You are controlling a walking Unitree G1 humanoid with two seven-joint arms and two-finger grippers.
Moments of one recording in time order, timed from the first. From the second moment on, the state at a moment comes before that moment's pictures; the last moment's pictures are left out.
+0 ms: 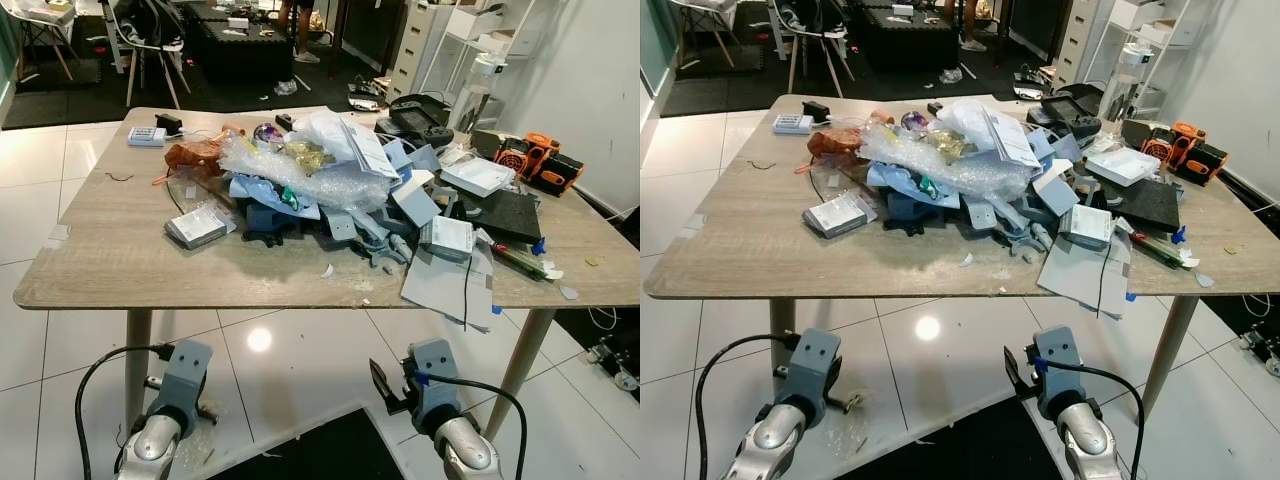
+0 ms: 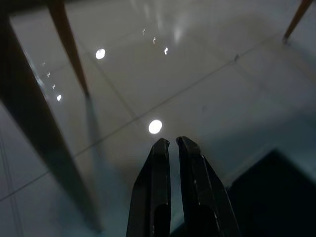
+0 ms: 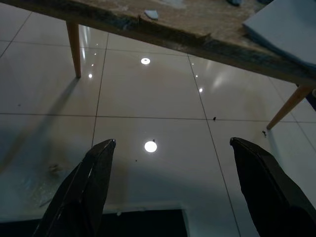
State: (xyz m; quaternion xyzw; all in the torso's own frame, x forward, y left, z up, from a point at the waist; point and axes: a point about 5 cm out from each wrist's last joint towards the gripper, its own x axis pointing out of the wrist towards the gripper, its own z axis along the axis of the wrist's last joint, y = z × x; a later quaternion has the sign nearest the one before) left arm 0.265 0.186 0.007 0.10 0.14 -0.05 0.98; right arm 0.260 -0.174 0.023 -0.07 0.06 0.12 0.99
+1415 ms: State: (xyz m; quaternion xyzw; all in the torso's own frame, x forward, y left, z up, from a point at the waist) left arm 0.290 0.172 0.055 -0.01 0.01 -0.06 1.00; right arm 0.293 -0.153 0.070 -0.02 -0.01 0.16 0.99
